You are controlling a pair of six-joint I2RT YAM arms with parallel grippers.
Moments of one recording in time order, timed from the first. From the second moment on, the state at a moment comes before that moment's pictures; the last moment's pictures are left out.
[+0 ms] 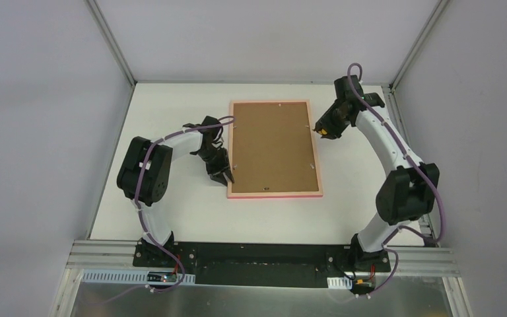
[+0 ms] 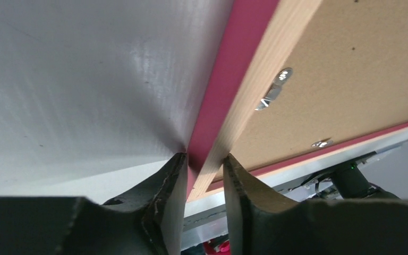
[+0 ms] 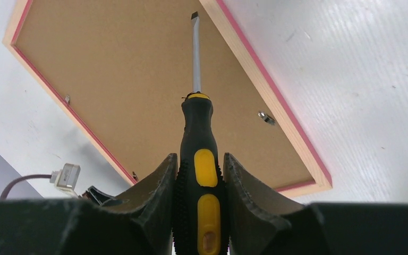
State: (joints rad) left arm -0.35 1.85 1.15 -0.73 0.36 -0.61; right arm 0.24 1.63 1.53 -0.96 0.02 0.89
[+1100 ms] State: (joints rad) left arm -0.33 1.78 0.96 -0.66 0.48 -0.90; right arm 0.29 1.61 1.50 -0.89 -0.20 0.86
